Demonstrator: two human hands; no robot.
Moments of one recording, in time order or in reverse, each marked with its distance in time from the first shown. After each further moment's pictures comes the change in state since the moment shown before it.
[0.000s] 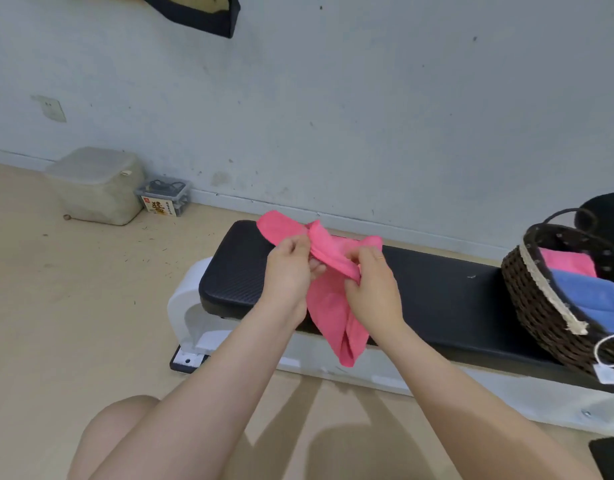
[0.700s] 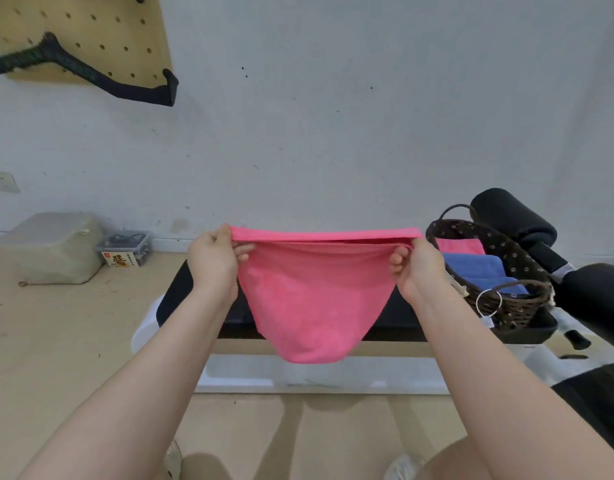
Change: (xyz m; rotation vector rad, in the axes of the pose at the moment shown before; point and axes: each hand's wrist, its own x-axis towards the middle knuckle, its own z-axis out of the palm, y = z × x) left_hand -0.038 0.037 0.018 0.098 0.158 0.285; right_hand -0.028 0.039 -0.163 1.248 0.444 0.669
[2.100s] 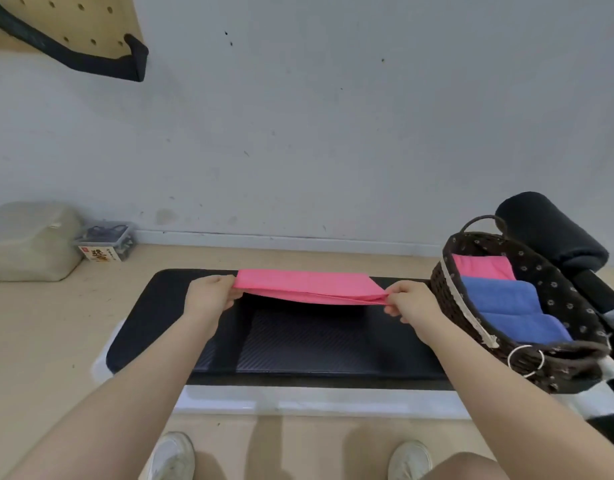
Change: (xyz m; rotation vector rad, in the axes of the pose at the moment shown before) left_hand 0.114 -0.106 0.037 0.377 -0.109 -0.310; right_hand 0.152 0.045 -0.031 -1.050 -0.115 0.037
